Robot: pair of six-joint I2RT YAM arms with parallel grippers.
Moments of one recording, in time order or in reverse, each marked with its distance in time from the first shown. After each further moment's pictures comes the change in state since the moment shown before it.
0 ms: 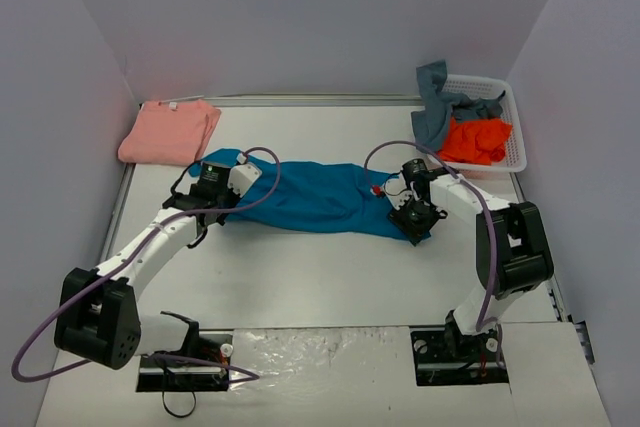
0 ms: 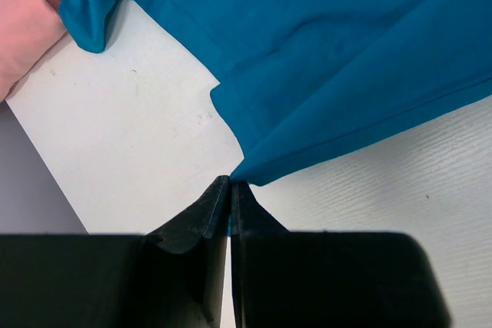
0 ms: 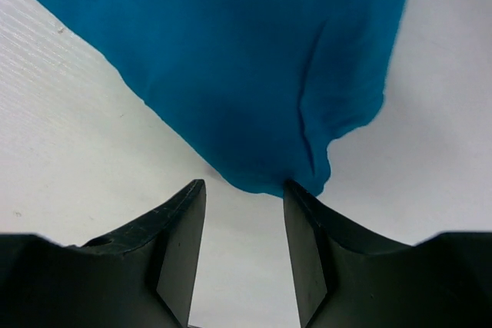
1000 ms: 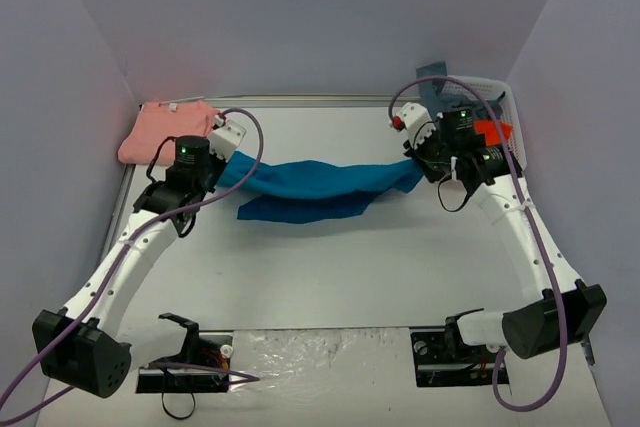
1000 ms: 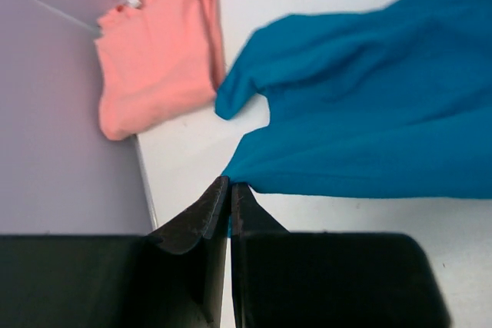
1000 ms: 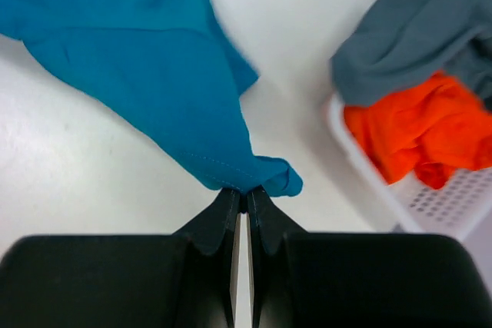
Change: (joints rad) left arm 0.000 -0.131 0.199 -0.021 -0.079 -0.029; right arm 0.000 -0.312 0.354 -0.076 -0.089 0.019
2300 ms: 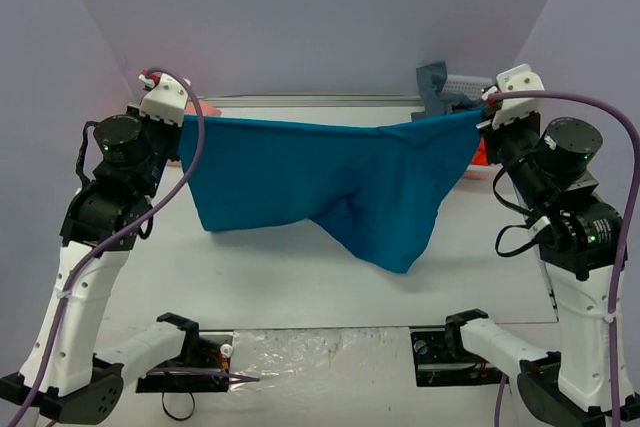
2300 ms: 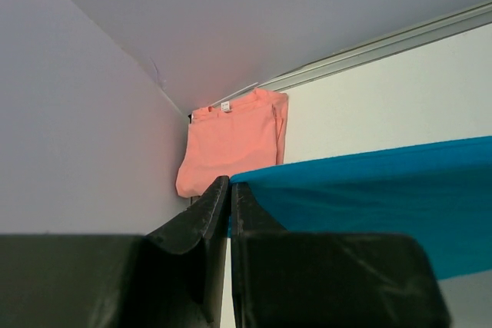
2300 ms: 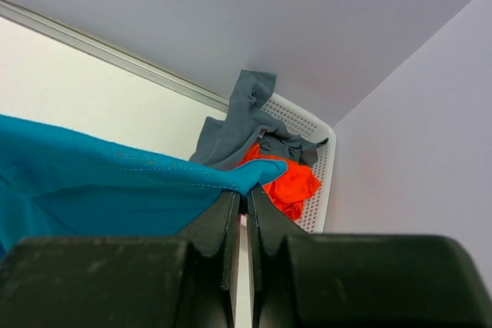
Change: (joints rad) left arm 0.000 -0.143 0.436 -0.146 -0.057 -0.069; right arm -0.019 -0.333 0.309 0.087 0.189 0.148
